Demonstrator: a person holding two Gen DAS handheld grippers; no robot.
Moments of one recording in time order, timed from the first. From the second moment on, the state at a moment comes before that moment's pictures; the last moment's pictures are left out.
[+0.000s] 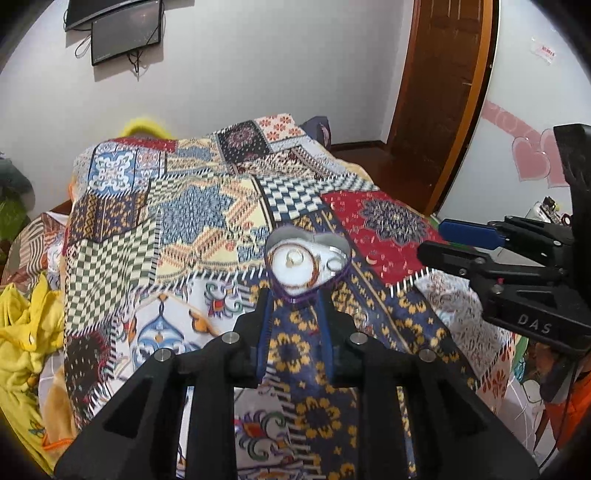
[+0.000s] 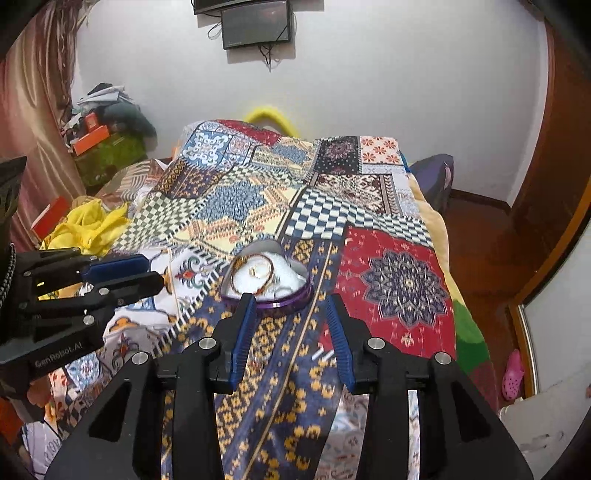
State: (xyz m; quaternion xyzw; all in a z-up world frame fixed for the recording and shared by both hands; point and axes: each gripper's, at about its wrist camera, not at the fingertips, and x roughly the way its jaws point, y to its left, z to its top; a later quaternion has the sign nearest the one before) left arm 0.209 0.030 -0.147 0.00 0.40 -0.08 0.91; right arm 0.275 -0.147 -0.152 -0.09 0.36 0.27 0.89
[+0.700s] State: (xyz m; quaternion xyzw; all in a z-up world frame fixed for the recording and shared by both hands) left arm 0.226 0.013 -0.228 -0.04 0.48 -0.12 0.87; right arm 0.261 -0.148 -0.216 -0.10 0.42 0.27 0.86
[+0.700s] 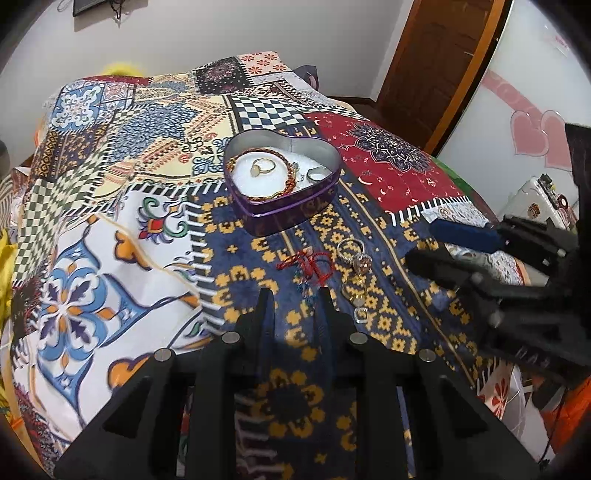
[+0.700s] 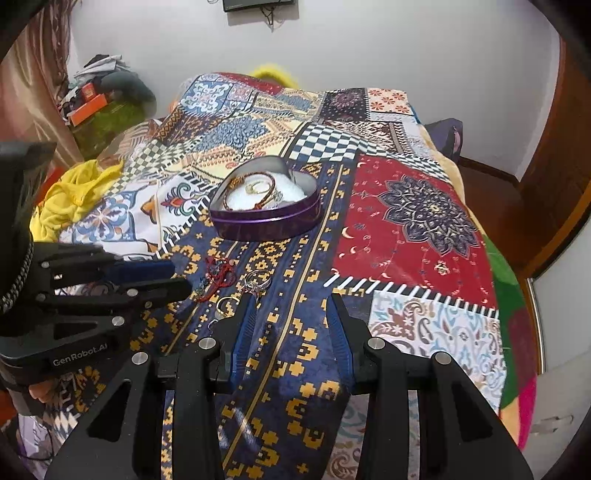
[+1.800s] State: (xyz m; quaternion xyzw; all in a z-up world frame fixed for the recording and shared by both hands) left arm 0.216 0.045 -0.195 -0.06 0.43 -0.10 0.89; right arm 0.269 -0.123 -0.224 -0.11 0.41 0.30 0.85
